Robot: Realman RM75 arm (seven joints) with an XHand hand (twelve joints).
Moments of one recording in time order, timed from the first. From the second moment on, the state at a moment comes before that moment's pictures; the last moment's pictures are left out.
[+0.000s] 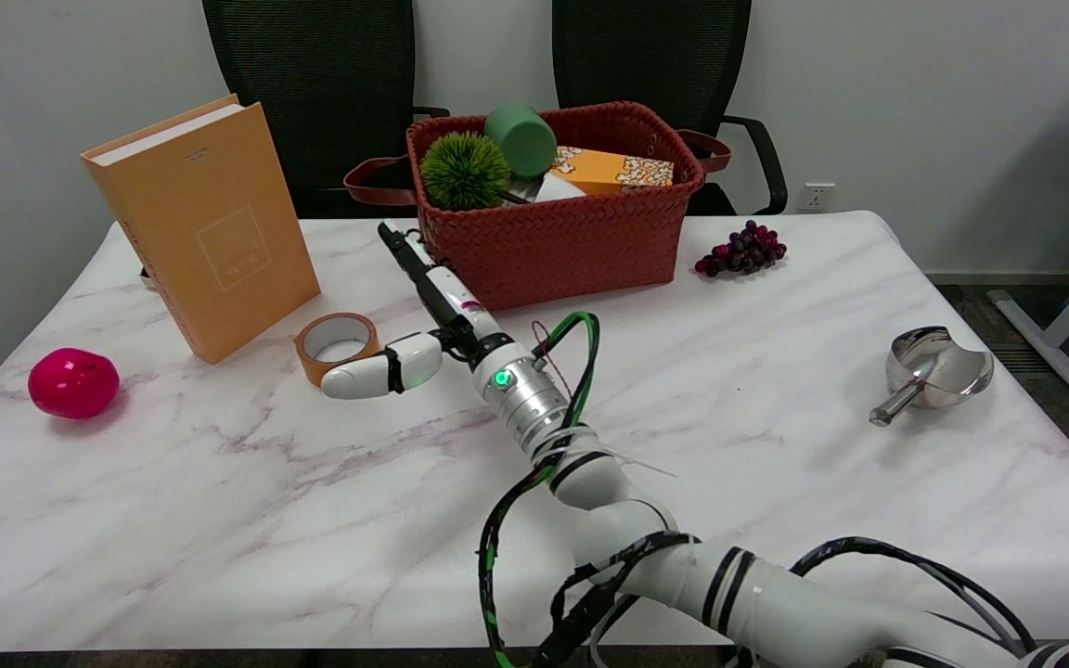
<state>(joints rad) 0.35 -1.51 -2.22 1.10 0.99 0.49 0.51</state>
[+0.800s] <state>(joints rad) 0.50 -1.64 -2.23 0.79 0.98 0.49 0.55</state>
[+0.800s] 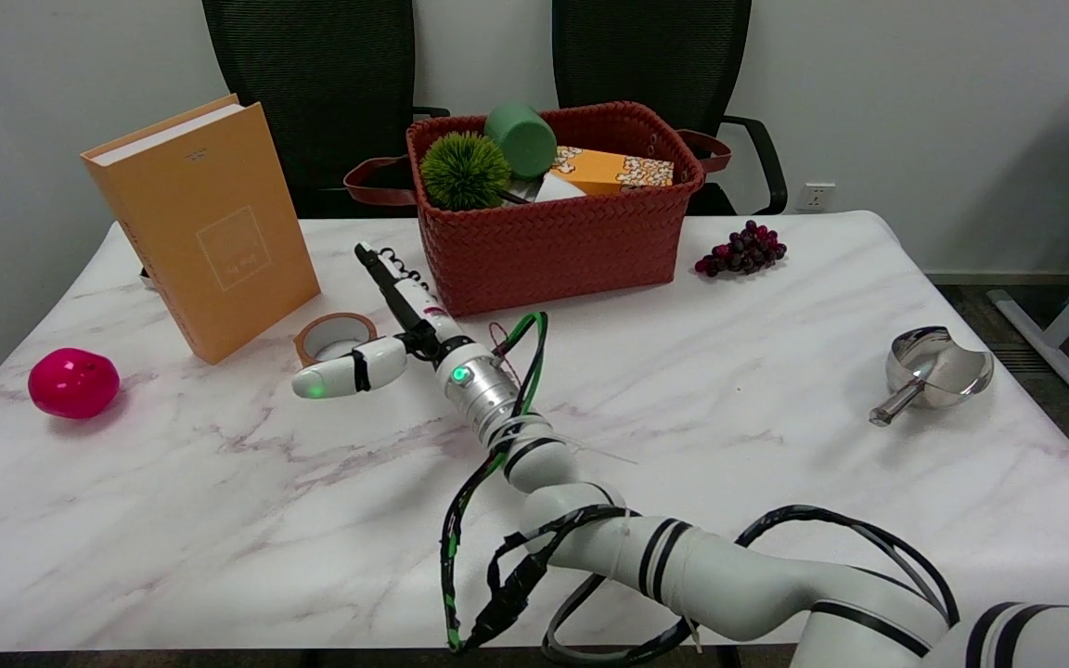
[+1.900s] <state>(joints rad) 0.67 -1.79 -2.22 0.40 0.91 0.56 0.55</state>
